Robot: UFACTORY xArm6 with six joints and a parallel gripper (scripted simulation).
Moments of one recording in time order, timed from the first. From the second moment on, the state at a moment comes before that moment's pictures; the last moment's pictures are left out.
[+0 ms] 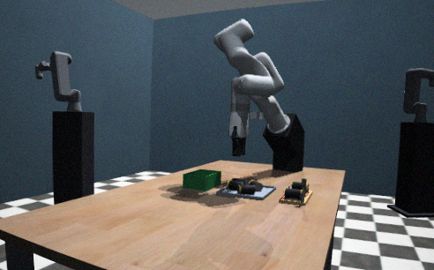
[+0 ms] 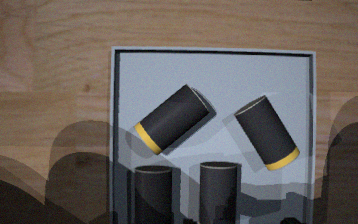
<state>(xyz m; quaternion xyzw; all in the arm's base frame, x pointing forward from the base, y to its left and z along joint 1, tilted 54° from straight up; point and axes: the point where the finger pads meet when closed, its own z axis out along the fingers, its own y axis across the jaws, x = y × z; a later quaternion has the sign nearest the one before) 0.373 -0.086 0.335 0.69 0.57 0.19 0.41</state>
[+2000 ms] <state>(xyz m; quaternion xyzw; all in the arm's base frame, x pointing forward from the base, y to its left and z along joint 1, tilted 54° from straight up) 0.367 -0.024 0.293 0.86 0.27 0.33 0.29</state>
